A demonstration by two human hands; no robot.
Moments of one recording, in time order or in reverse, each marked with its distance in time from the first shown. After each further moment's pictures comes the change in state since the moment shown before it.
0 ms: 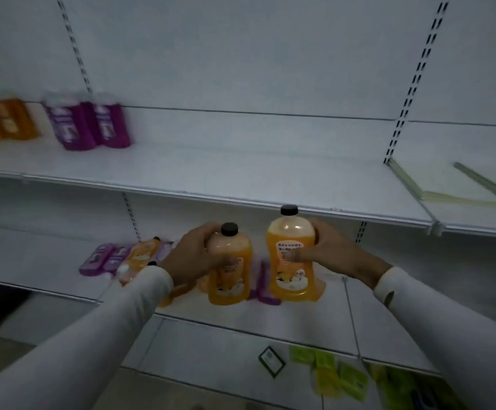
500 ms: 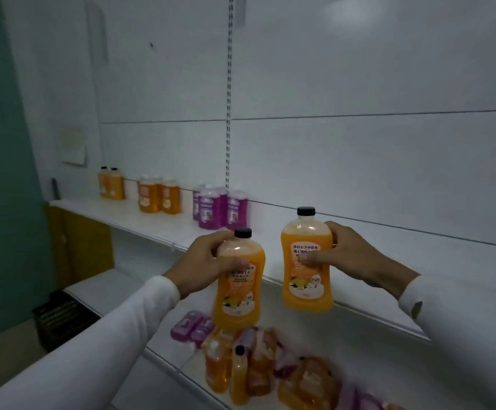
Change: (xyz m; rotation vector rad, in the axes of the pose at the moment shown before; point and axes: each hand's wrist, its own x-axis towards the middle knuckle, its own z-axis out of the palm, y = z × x) left_hand -0.068 0.042 -0.215 -0.145 0.396 0.063; right_hand 0.093 -0.230 0.064 -0.084 -0.091 -0.376
